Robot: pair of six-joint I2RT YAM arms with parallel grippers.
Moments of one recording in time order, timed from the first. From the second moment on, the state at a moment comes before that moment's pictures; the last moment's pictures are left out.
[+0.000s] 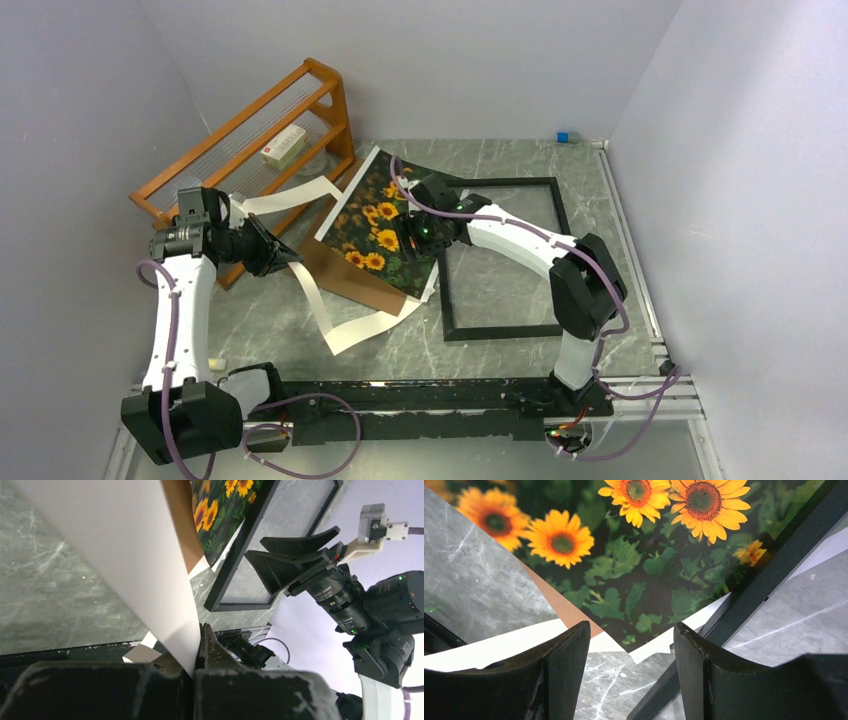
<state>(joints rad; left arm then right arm) 0.21 1.10 1.11 -1.07 0.60 -0.62 0.73 1.81 1.40 -0.55 -0.13 0.29</state>
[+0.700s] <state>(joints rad) 0.21 1.19 1.12 -1.07 0.58 -0.64 1.14 1.49 0.84 -0.05 -0.10 0.01</state>
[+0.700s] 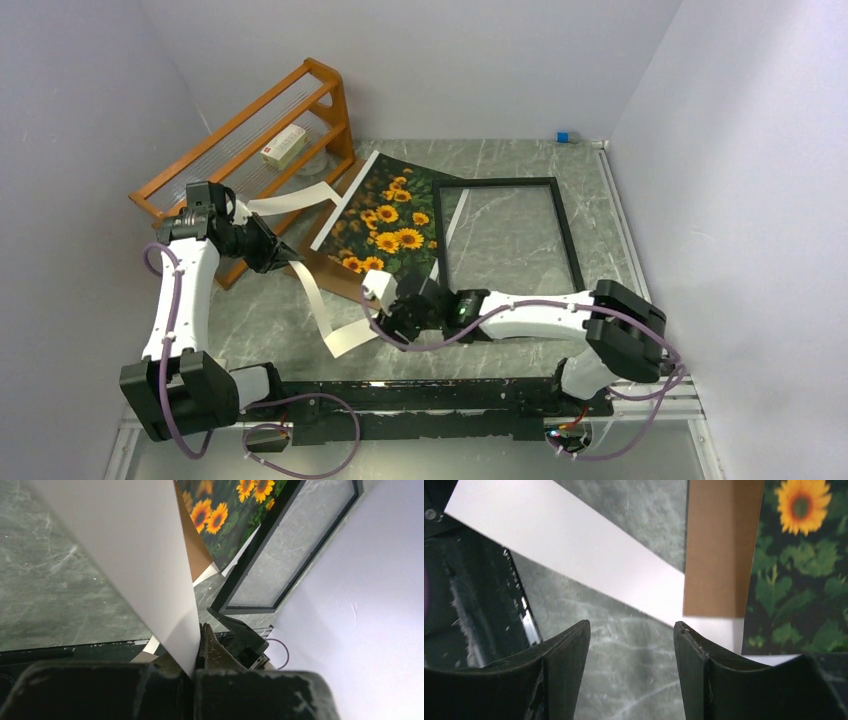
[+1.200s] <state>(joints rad) 0.20 1.27 1.13 -1.09 0.52 -0.56 1.33 1.71 0.84 0.22 0.22 -0.16</state>
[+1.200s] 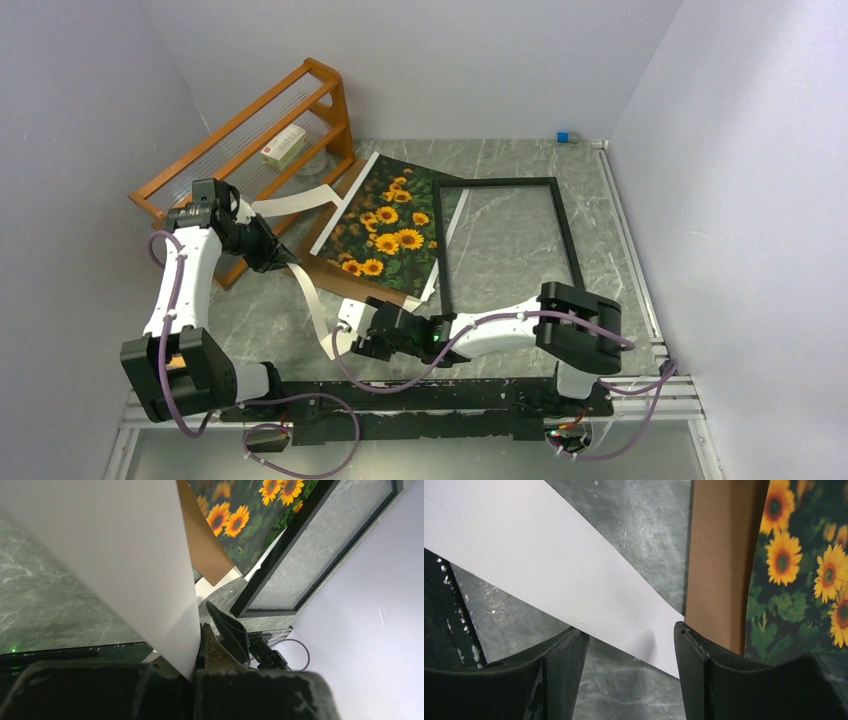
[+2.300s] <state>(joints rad) 0.20 1.42 1.15 -1.08 0.48 -0.46 1.37 1.70 0.86 0.27 0.32 -0.33</state>
